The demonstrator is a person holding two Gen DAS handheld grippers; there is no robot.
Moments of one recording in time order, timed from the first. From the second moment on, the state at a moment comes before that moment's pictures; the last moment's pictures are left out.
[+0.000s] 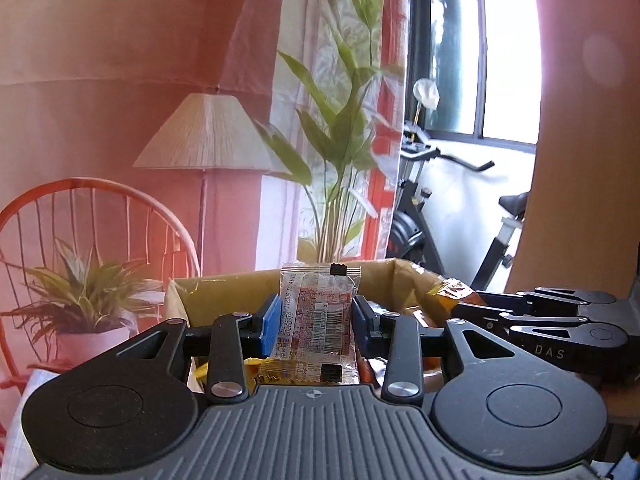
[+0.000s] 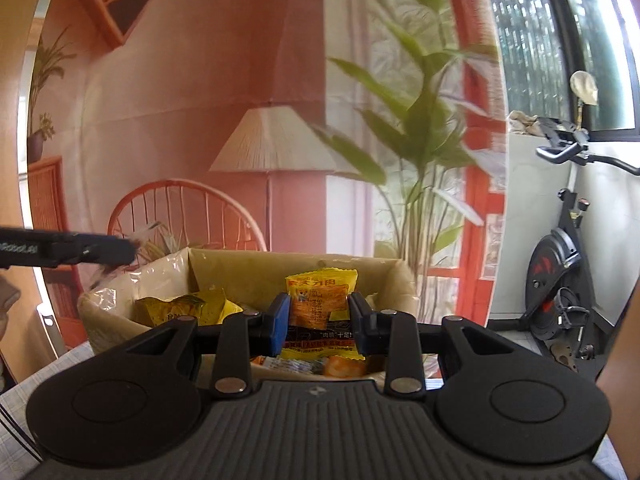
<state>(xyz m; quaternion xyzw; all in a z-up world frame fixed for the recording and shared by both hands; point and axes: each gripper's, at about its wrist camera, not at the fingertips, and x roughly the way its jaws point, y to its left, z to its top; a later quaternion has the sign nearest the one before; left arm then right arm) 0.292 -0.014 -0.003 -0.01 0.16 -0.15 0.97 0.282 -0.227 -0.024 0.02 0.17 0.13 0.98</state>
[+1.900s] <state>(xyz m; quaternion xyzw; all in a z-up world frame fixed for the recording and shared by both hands) 0.151 -0.011 0.066 0.01 0.18 -0.07 0.98 0.141 -0.184 0.072 0.03 0.16 0.07 0.98</state>
